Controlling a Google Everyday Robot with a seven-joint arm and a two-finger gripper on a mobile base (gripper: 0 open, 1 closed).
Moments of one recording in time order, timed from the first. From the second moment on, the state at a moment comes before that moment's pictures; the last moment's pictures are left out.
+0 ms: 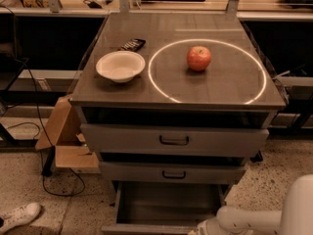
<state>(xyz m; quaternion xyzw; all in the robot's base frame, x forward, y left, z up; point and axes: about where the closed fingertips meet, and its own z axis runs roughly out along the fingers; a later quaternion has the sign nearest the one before) 0.351 -0.148 0.195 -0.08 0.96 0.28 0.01</state>
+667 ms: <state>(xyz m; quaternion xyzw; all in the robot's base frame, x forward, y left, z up) 0.328 -0.199 0.164 -0.04 0.97 0.24 -0.03</state>
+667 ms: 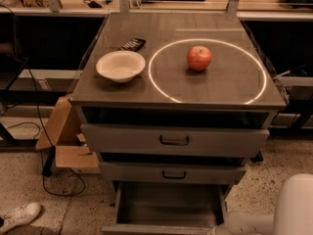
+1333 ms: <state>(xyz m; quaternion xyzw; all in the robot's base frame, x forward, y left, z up) 0.350 -0.164 0.153 -0.03 0.96 0.26 -0.03</state>
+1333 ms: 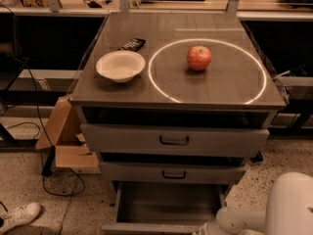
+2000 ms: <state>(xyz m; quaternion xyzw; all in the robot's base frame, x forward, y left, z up) 0.374 -0.126 0.159 -0.03 0.96 0.29 0.00</state>
